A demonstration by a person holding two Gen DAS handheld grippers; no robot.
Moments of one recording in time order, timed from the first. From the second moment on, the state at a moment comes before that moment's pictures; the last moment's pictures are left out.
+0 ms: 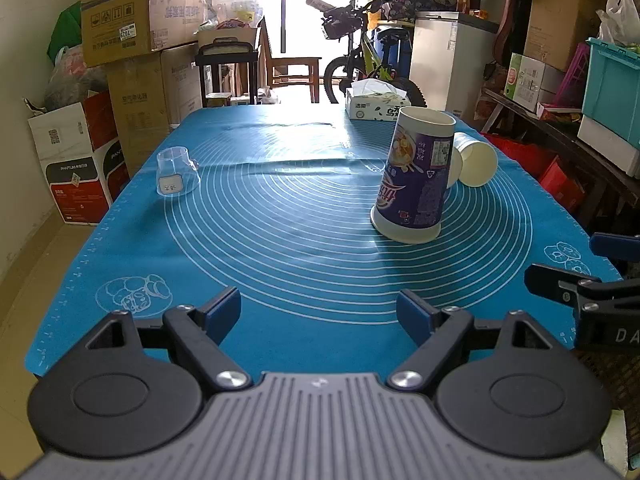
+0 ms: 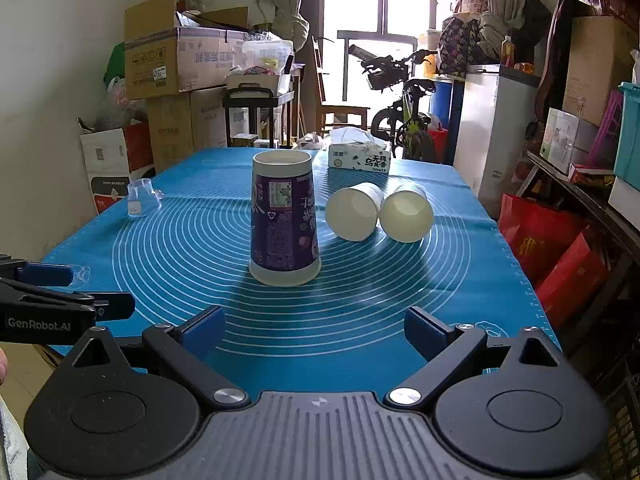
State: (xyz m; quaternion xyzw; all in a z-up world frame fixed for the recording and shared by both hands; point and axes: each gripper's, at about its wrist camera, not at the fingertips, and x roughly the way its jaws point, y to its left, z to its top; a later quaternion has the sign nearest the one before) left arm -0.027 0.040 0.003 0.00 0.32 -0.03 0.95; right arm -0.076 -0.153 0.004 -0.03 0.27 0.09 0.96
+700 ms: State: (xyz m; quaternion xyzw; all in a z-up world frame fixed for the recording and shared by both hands) left arm -0.026 0.041 0.005 0.00 0.32 -0.03 0.95; right arm -0.075 -0.155 0.001 -0.03 0.27 0.09 0.96
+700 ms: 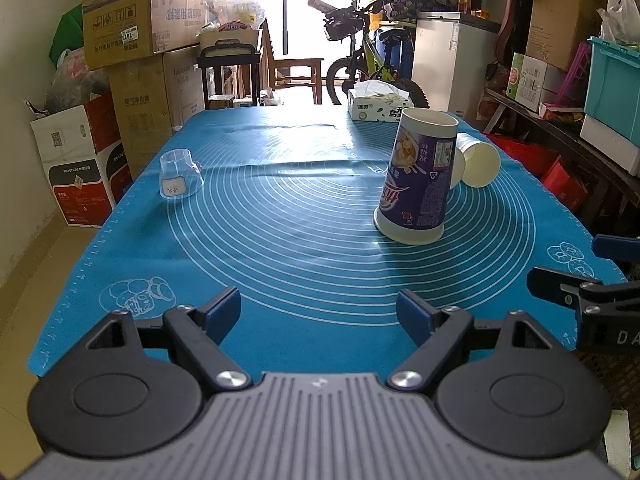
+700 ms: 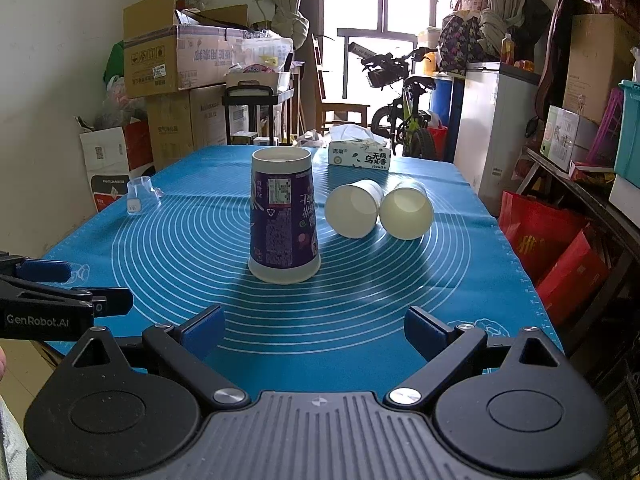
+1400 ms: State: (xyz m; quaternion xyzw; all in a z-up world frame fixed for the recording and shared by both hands) left arm -0.026 0.047 0.009 0.01 0.31 -0.02 0.95; right arm -0.073 -0.155 -0.003 -0.03 0.28 0.09 0.96
